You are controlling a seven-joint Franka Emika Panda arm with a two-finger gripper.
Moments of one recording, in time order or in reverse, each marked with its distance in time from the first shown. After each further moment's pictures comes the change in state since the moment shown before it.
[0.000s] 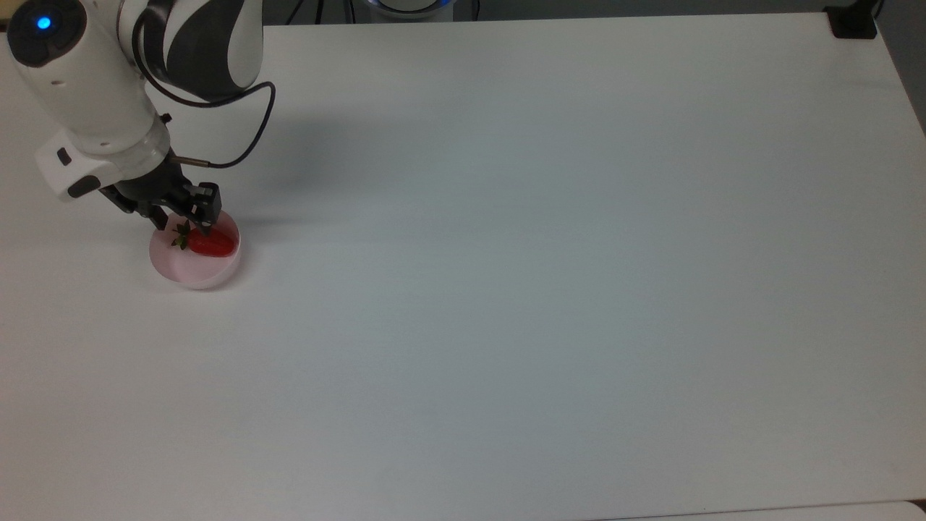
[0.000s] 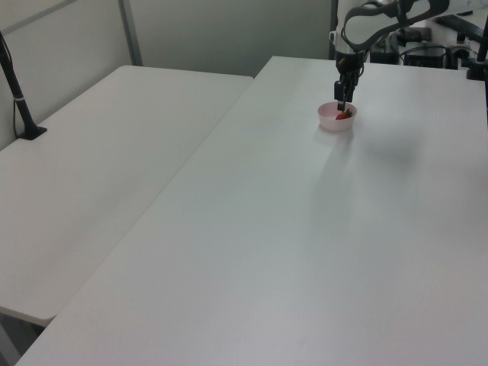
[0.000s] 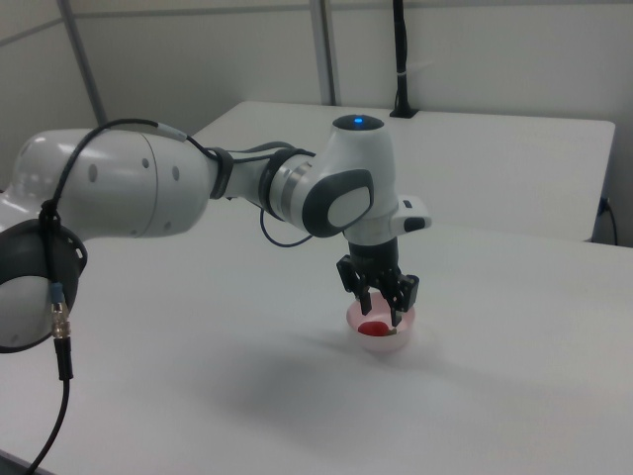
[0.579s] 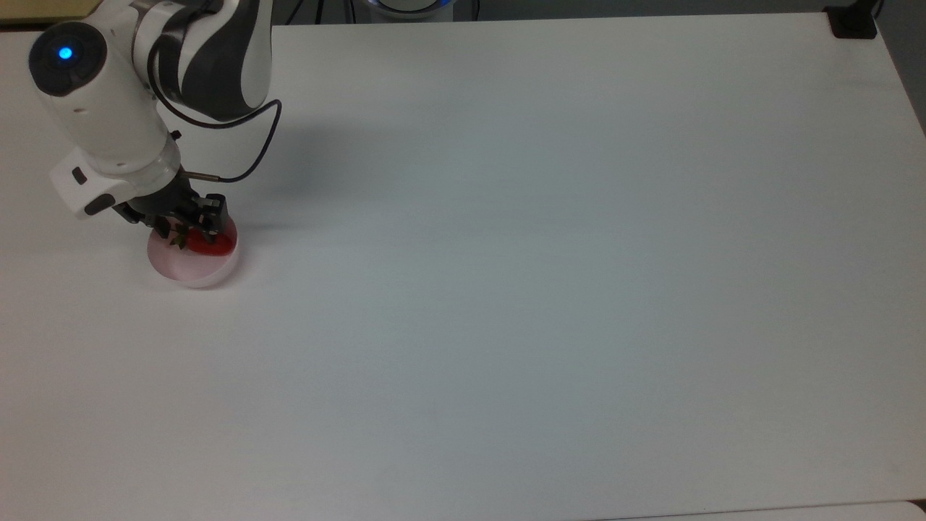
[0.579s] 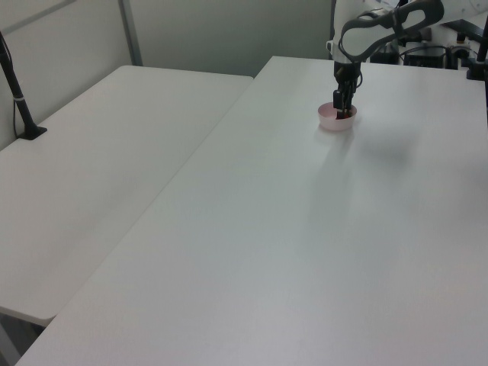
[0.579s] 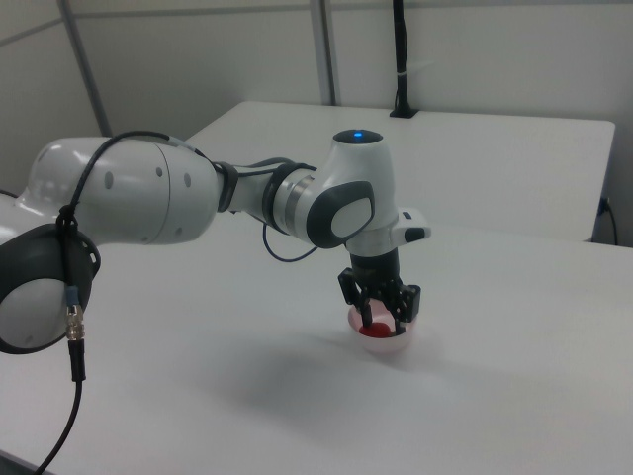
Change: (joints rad) arm 0.008 0.038 0.000 0.001 -0.053 0.018 -0.002
